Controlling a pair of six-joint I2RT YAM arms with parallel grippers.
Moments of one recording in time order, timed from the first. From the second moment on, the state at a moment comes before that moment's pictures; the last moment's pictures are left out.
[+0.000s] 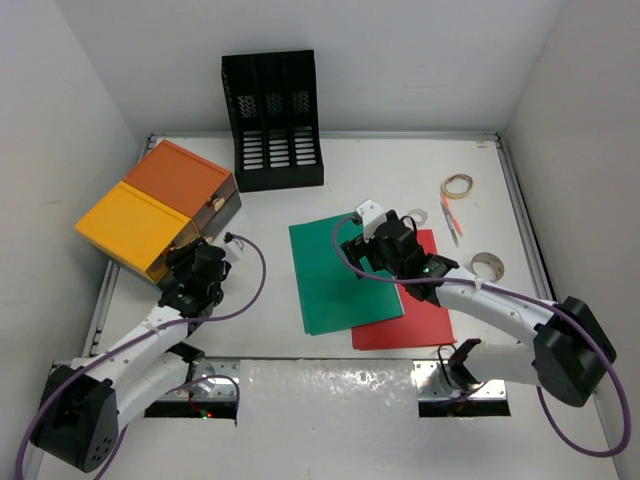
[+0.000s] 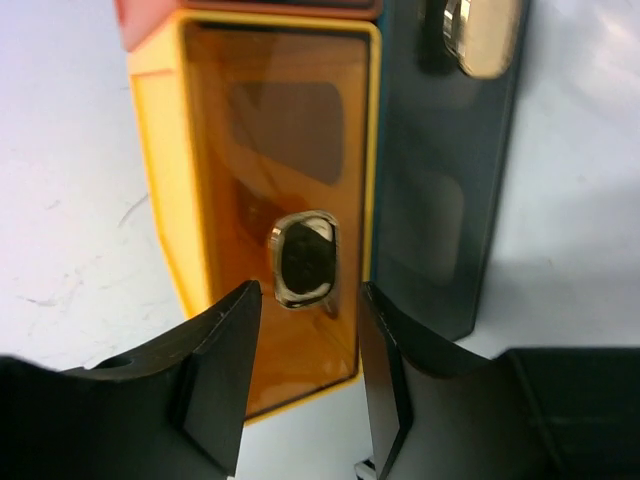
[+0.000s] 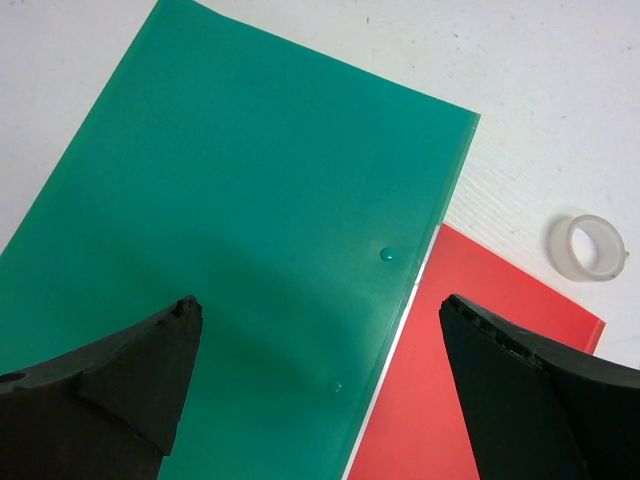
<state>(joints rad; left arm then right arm) -0.37 0.86 0.30 -0.07 -0.82 0.86 0.72 1.22 0.63 0.02 0.22 -0.06</state>
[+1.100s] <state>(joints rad) -0.37 1.03 0.20 0.39 -0.85 1.05 0.72 1.22 0.63 0.02 0.18 -0.06</state>
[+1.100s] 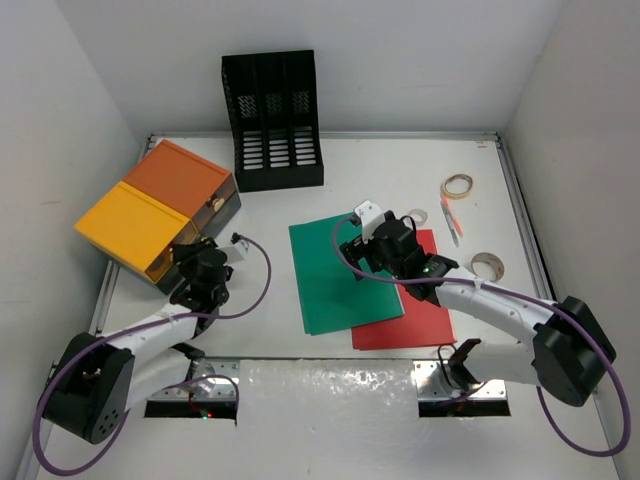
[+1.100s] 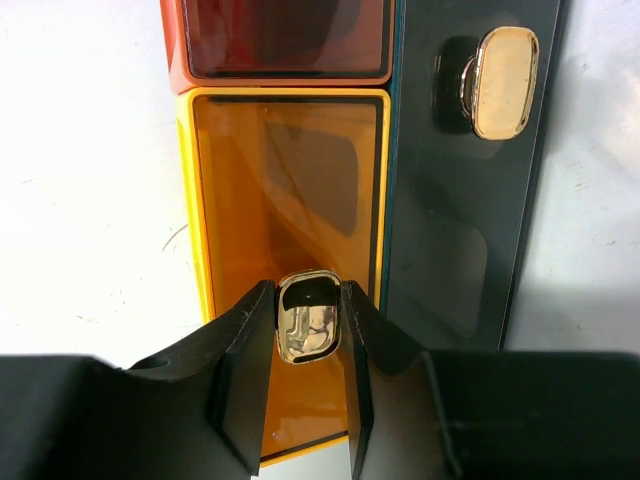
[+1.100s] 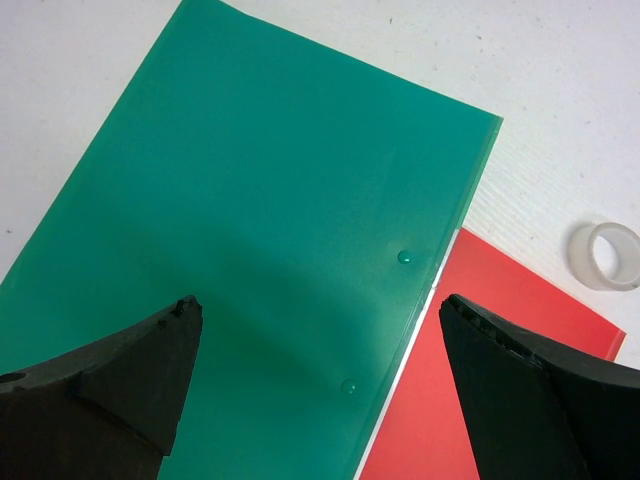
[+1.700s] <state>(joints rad) -0.41 0.92 0.32 0.09 -0.77 0.91 0.72 1.22 0.63 0.00 0.18 -0.06</state>
